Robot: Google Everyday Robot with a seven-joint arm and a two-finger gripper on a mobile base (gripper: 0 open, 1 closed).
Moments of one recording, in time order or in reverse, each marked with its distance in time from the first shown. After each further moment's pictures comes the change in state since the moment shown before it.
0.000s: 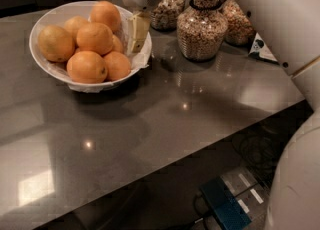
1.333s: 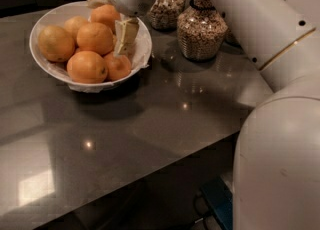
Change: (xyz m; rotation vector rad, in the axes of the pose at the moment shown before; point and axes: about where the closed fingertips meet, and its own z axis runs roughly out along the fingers) arm -0.002 0.000 0.034 -0.096 -0.079 0.021
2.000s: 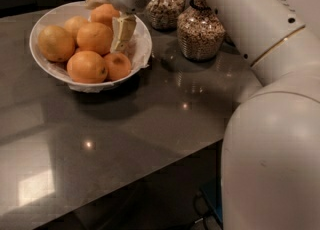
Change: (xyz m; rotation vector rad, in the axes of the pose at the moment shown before) arm 0.001 -0.007 0.002 -0.016 0.015 -0.020
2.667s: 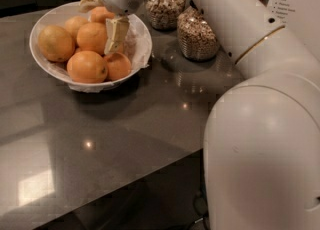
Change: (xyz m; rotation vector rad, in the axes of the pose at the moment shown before) arm -0.005 -0.008 0.019 -0.036 -0.026 -0.030
